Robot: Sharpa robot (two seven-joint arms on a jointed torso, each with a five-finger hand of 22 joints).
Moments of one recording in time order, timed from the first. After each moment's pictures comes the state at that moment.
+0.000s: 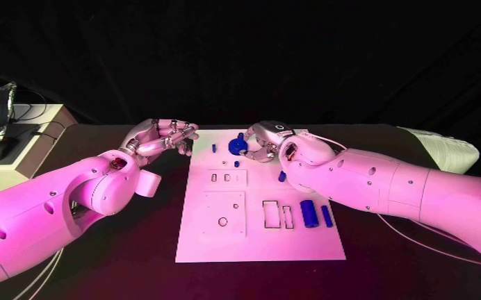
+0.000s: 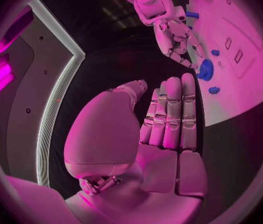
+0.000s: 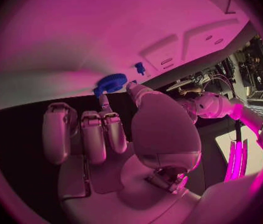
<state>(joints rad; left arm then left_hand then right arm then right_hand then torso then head) 1.02 -0.90 0.29 1.49 -0.35 -0.16 0.25 1.41 -0.19 0.43 0.25 0.23 0.92 0.19 0.22 0.26 1.22 0.12 0.07 0.12 1.16 0.04 0.84 0.74 0.17 0.95 0.14 0.85 0.46 1.29 -0.48 -0.13 1.16 -1.53 -0.43 -0.18 1.17 -0.15 0.33 0.29 0.25 0.84 0.19 0.08 0.33 1.47 0.10 1.56 1.31 1.46 0.02 1.57 1.31 0.07 1.46 0.12 1.36 1.31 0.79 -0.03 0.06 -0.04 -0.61</state>
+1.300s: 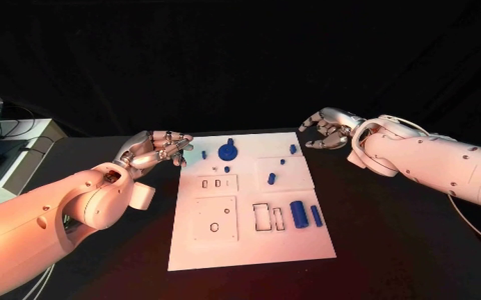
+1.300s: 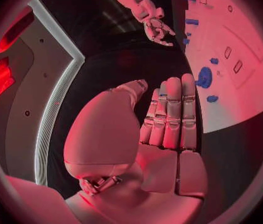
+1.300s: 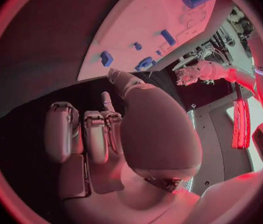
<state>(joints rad) 0.98 -0.91 0.29 1.48 -0.35 -0.14 0.27 1.41 -0.19 0.43 0.24 0.23 0.92 0.19 0.21 0.26 1.21 0.11 0.07 0.12 1.15 0.04 0.84 0.73 0.17 0.94 0.14 0.85 0.46 1.36 -0.82 -0.12 1.14 -1.19 -0.28 0.17 1.44 -0.24 0.38 0.09 0.25 0.88 0.15 0.10 0.29 1.47 0.06 1.56 1.31 1.47 -0.03 1.57 1.31 0.07 1.46 0.07 1.34 1.31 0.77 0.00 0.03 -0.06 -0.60</state>
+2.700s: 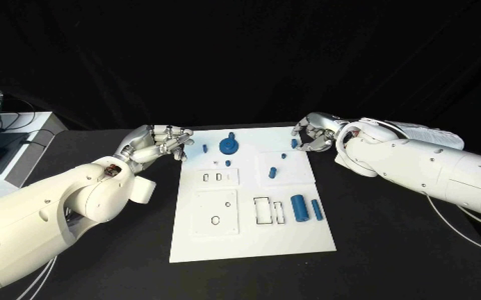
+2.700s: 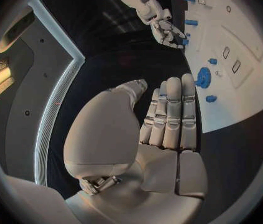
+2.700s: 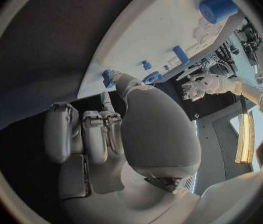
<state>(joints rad) 0.98 -0.91 0.29 1.48 -0.36 -0.14 0.27 1.41 -0.20 0.43 0.24 0.23 0.92 0.19 0.21 0.26 1.21 0.11 0.08 0.12 1.15 0.04 0.84 0.73 0.17 0.94 0.14 0.86 0.47 1.30 -0.71 -0.12 1.05 -1.28 -0.29 0.10 1.41 -0.22 0.38 0.12 0.25 0.91 0.17 0.12 0.29 1.46 0.08 1.56 1.31 1.47 -0.01 1.57 1.31 0.07 1.47 0.09 1.34 1.31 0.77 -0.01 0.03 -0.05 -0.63</state>
